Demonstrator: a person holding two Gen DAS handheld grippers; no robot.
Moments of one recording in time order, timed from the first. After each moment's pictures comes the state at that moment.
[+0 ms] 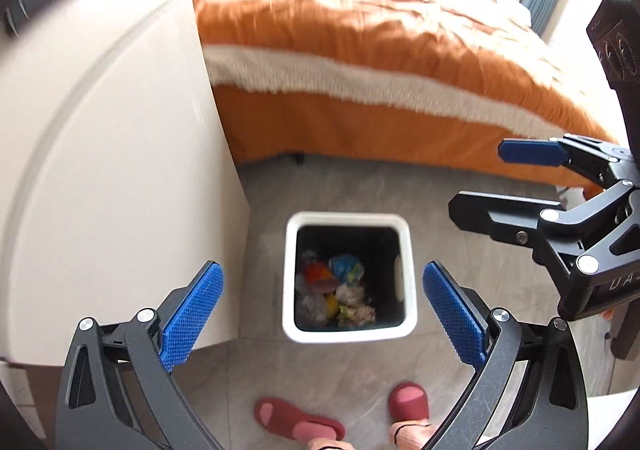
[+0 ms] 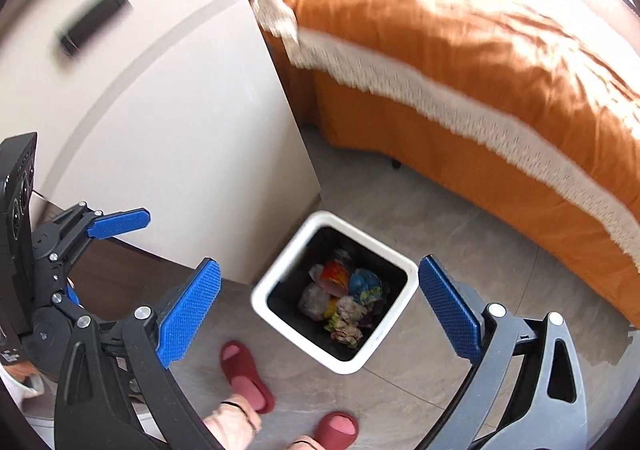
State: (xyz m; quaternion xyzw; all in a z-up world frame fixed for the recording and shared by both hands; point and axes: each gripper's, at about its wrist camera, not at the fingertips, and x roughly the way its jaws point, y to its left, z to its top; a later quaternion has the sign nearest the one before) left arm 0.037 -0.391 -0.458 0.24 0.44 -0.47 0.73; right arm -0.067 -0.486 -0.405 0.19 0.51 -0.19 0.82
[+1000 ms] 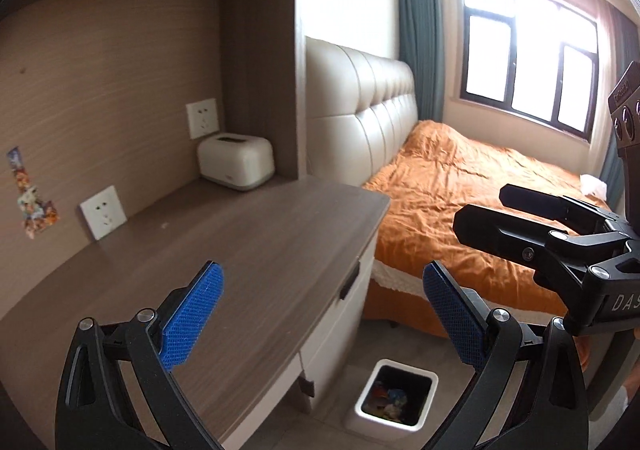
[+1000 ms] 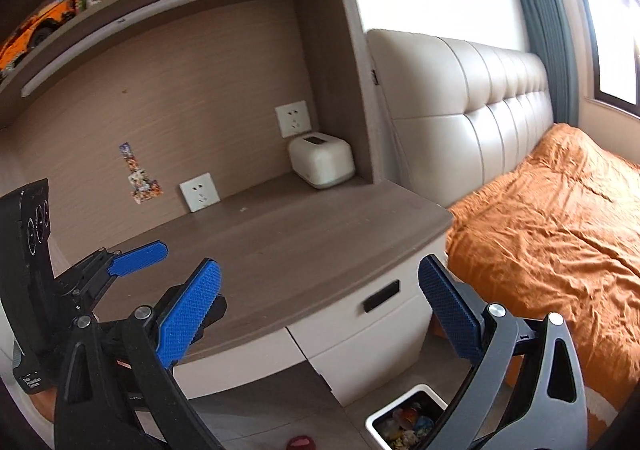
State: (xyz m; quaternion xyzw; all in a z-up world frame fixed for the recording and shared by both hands) left arm -0.007 -0.206 -0.097 0.07 0.24 -0.28 0.93; right arm -0.023 -0.345 -0.061 0.08 0.28 0.00 0.96
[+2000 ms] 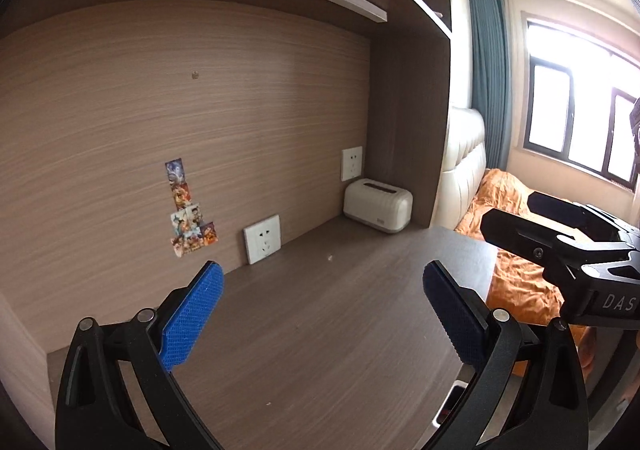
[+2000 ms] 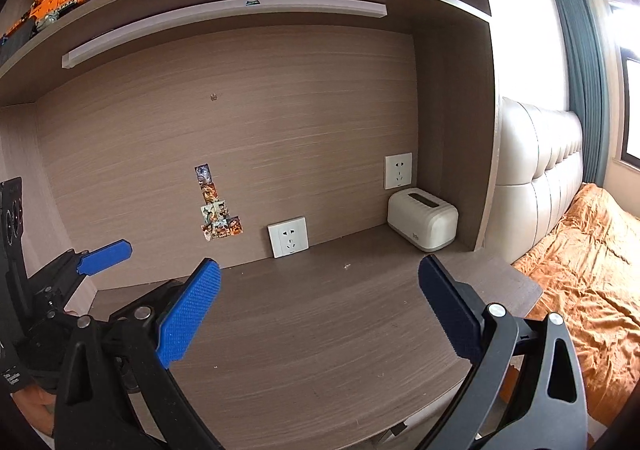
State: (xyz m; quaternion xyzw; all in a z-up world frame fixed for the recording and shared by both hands) left arm 0.045 0.024 -0.025 0.04 0.20 -0.19 0.96; right arm 0.068 -0.133 0.010 0.03 0.24 0.02 0.97
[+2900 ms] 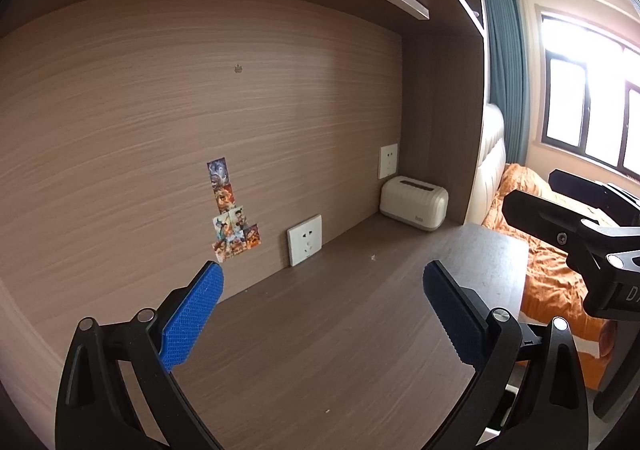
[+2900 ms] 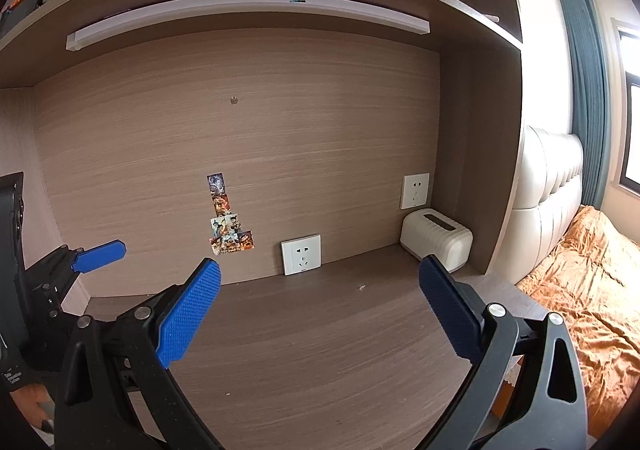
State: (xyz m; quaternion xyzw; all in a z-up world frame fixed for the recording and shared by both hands) left arm 0.079 0.071 -0.022 0.05 0.20 -0.16 0.96; right arm 0.096 -0.084 0.014 0.00 0.23 0.01 0.97
